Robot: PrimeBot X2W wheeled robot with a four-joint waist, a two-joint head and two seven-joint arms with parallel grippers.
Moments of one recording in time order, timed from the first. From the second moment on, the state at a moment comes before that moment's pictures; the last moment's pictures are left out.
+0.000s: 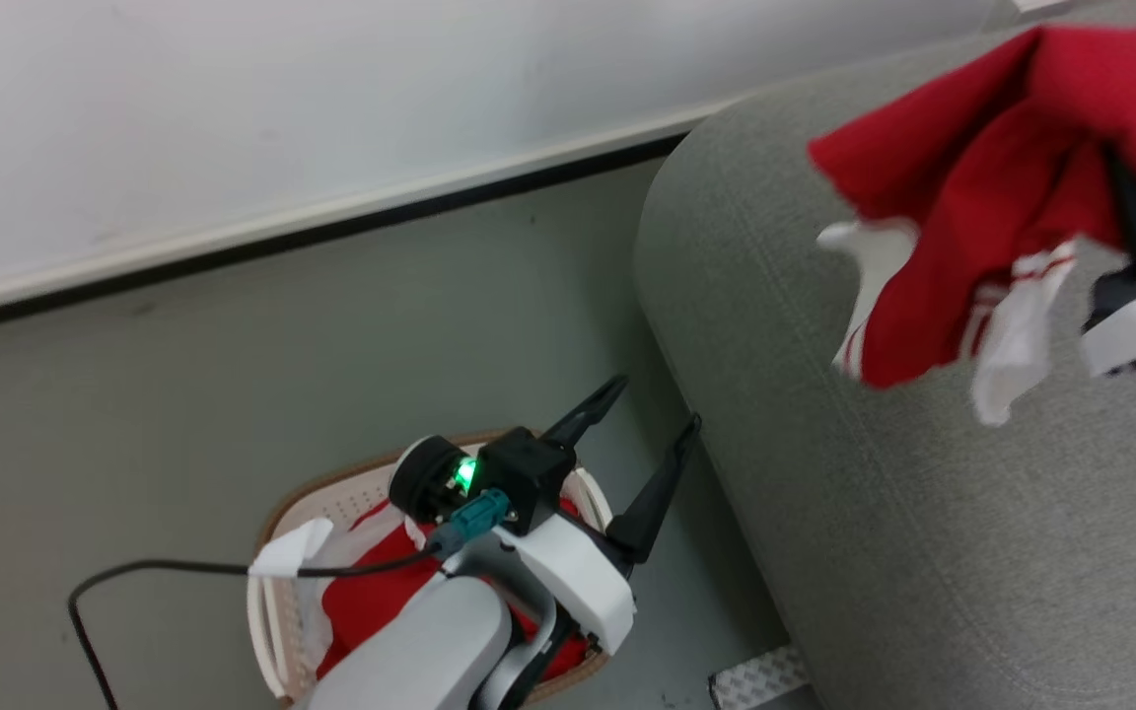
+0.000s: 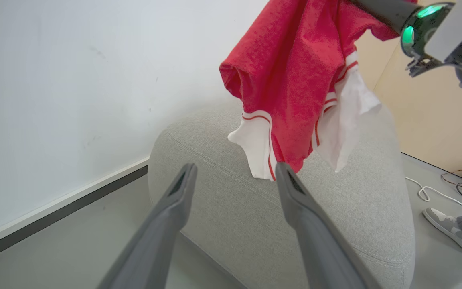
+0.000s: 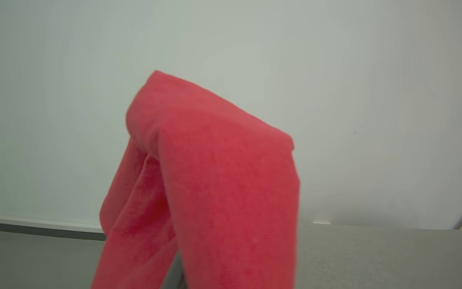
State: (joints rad) left arm -0.58 0.17 -0.83 0.29 -0.46 0.07 -0.20; right arm -0.76 -0.36 0.31 0.50 0.44 0.13 -0.21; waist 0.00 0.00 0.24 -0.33
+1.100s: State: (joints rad) left arm -0.64 0.26 -0.76 0.27 -0.45 0.09 -0.25; right arm -0.87 -0.31 -0.36 0.90 0.01 0.13 -0.26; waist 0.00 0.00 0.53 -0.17
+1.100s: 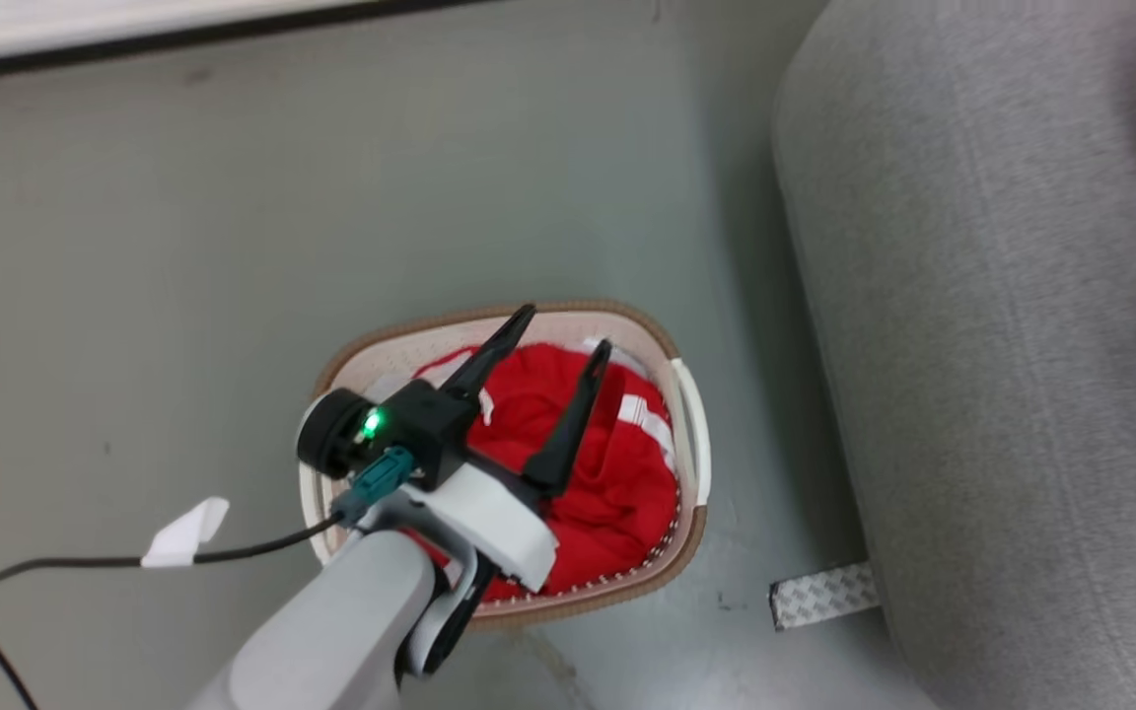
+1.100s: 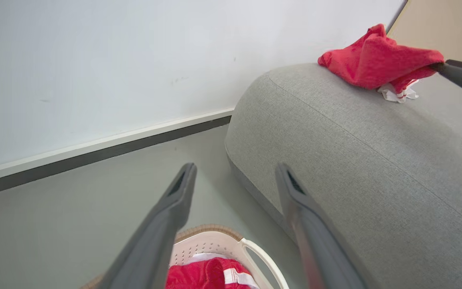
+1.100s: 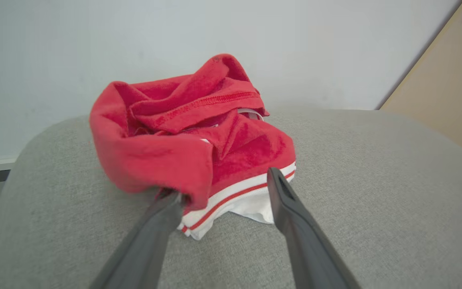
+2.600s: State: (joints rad) left arm -0.05 0.16 -0.16 0.26 -0.25 0.05 -0.26; right arm -0.09 -0.05 -0.01 0.35 0.12 0.13 -0.26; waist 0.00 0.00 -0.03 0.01
